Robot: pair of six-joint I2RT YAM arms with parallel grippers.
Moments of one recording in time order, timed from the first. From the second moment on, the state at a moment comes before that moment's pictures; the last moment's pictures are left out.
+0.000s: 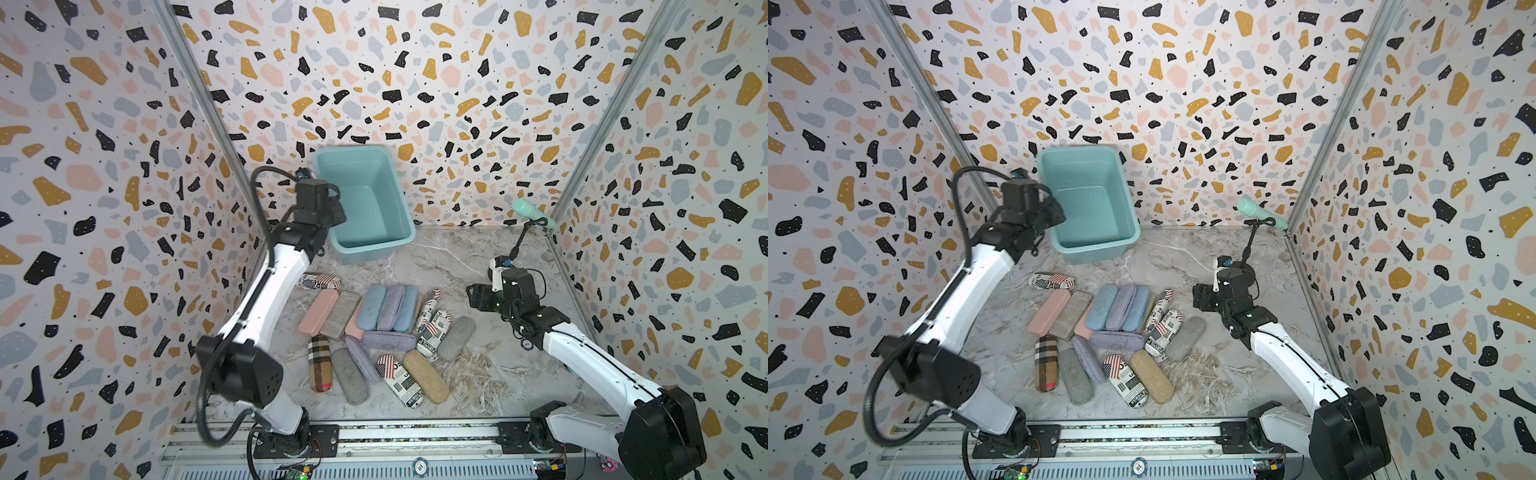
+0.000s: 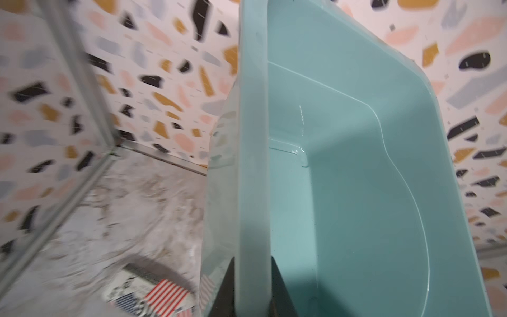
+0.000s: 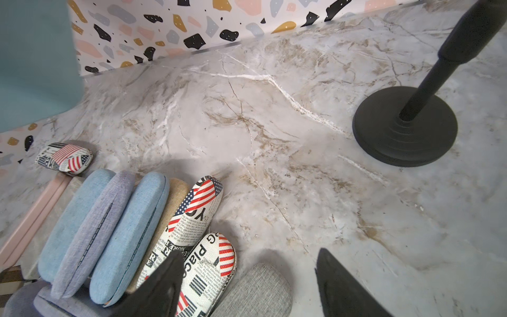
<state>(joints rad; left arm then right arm) -0.19 1.52 1.67 -0.57 -0.28 -0.45 0.39 1.15 0.78 -0.23 0.01 0.36</state>
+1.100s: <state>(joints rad) 0.00 0.79 1.01 -1.14 -0.70 -0.46 0.33 1.08 0.72 -0.15 -0.23 0.38</state>
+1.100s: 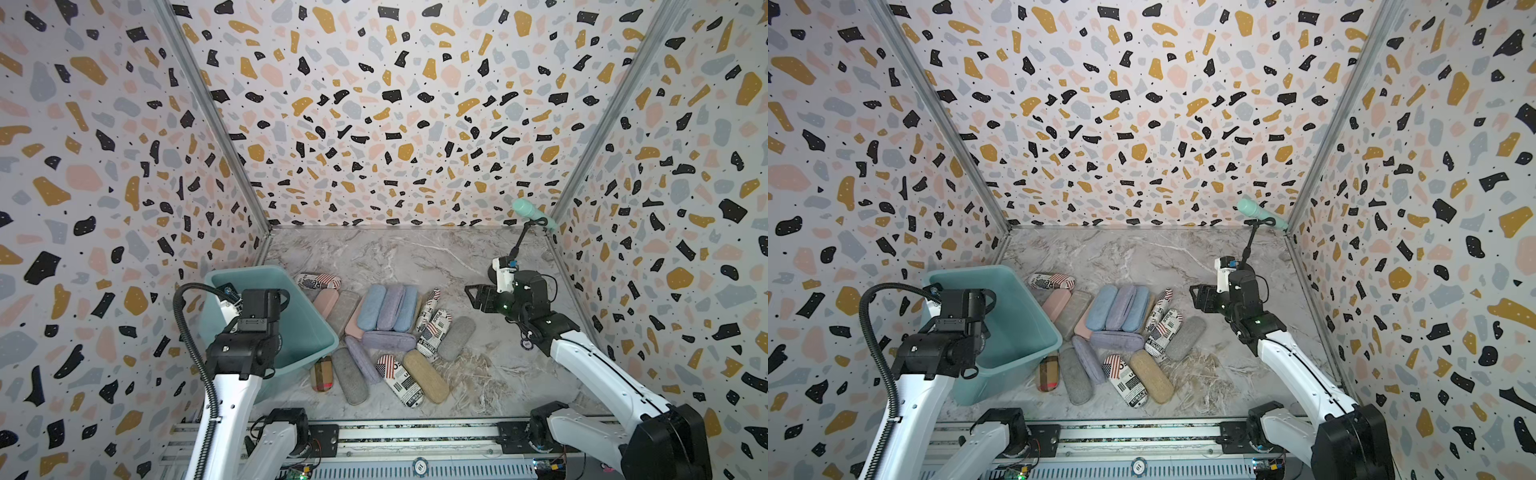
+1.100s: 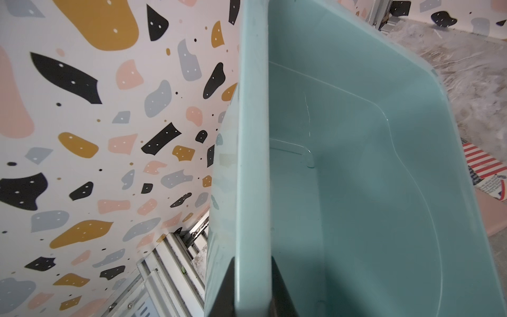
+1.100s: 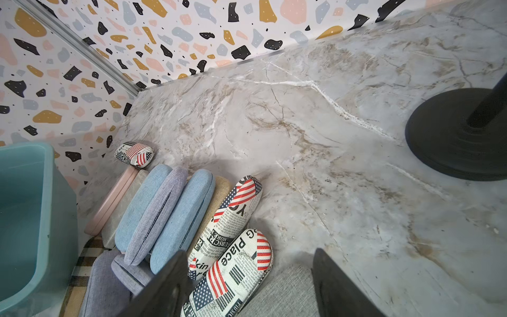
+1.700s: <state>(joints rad) 0.01 0.80 1.12 -1.16 -0.68 -0.51 0.33 1.08 0.72 -0.15 -0.23 0.38</state>
